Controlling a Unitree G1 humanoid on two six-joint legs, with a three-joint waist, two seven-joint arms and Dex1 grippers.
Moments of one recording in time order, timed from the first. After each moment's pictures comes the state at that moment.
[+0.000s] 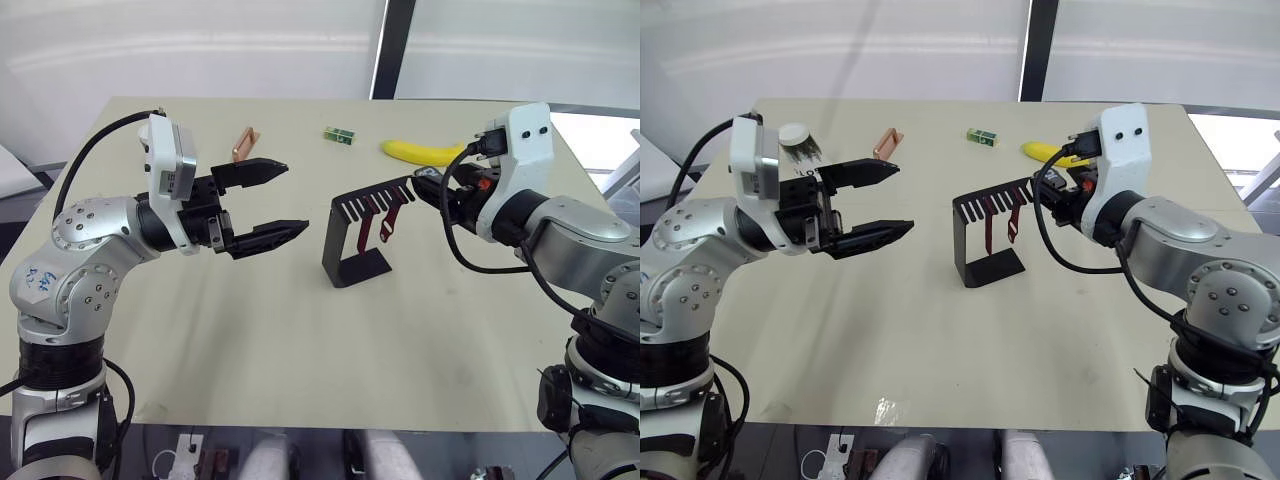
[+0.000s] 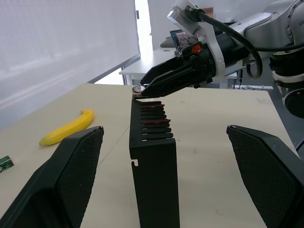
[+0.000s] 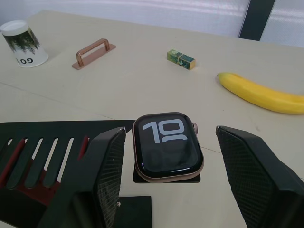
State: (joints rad) left arm -0.62 0.71 0.16 -0.34 -0.76 0.64 -0.85; right arm -0.77 -0.57 -0.28 -0.53 1.05 1.39 -0.23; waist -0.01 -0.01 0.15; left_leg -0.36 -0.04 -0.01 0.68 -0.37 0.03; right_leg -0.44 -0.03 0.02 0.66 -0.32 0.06
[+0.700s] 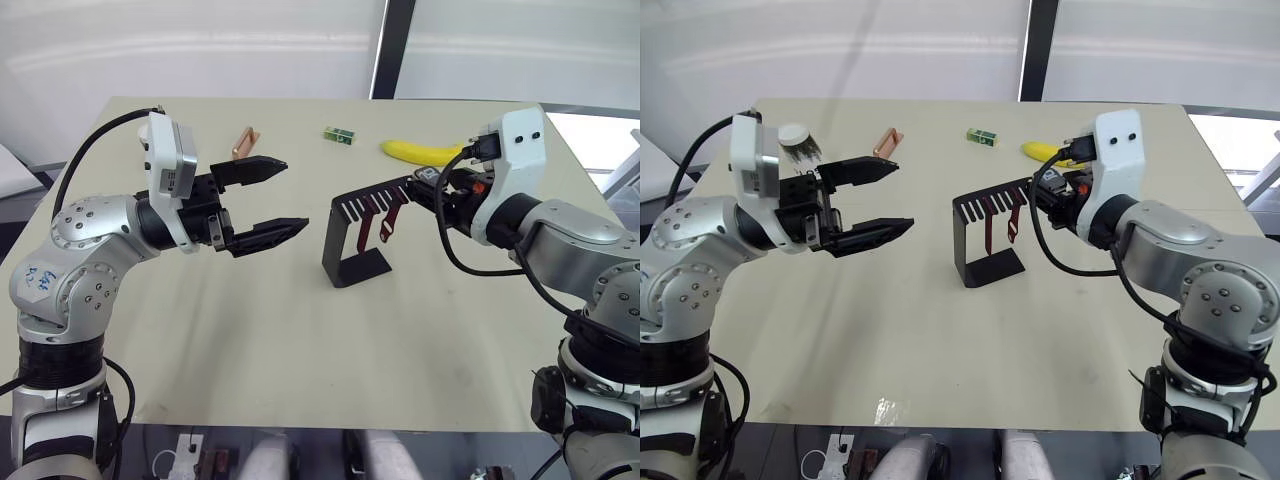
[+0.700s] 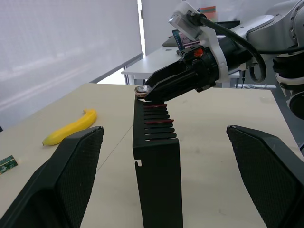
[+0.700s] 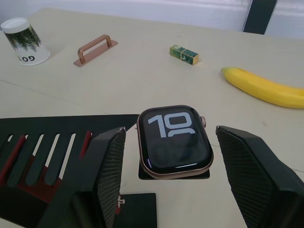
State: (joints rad) left arm -0.62 0.71 0.16 -0.34 -0.76 0.64 -0.85; right arm -0.77 -0.54 -0.28 -0.53 1.04 1.40 -0.23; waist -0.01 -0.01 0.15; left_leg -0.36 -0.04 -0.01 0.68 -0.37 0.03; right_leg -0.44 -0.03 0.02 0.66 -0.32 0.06
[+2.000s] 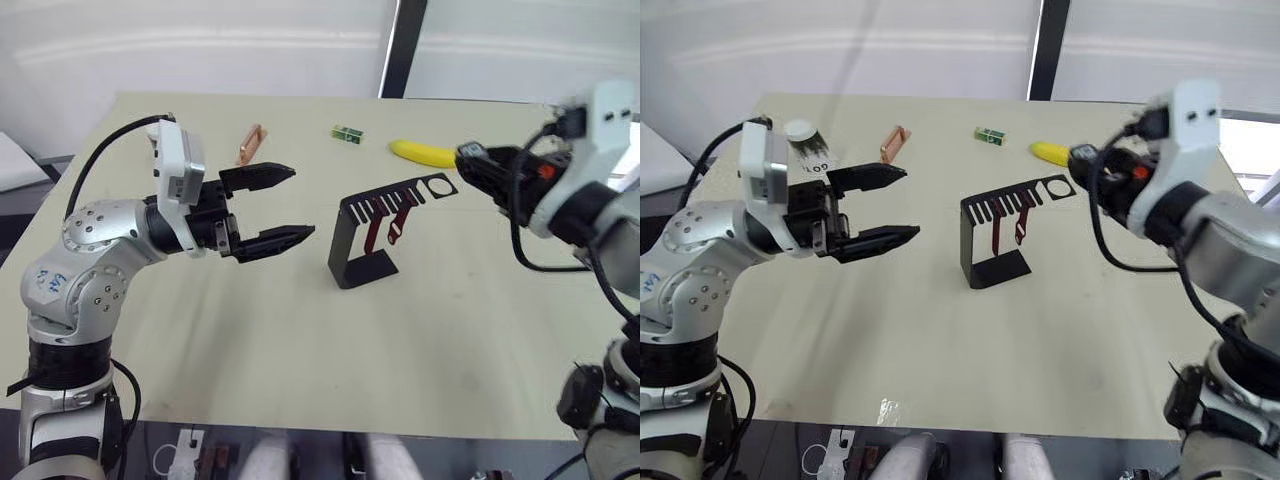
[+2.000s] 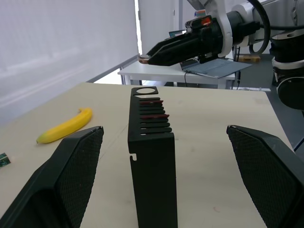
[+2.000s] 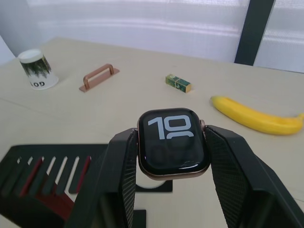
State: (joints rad) left arm -0.59 0.68 0.14 -0.35 -0.76 0.64 -0.90; right arm -0.61 -0.71 -0.54 -0.62 1.21 1.42 -0.14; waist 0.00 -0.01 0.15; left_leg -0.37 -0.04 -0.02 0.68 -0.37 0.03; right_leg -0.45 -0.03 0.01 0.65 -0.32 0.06
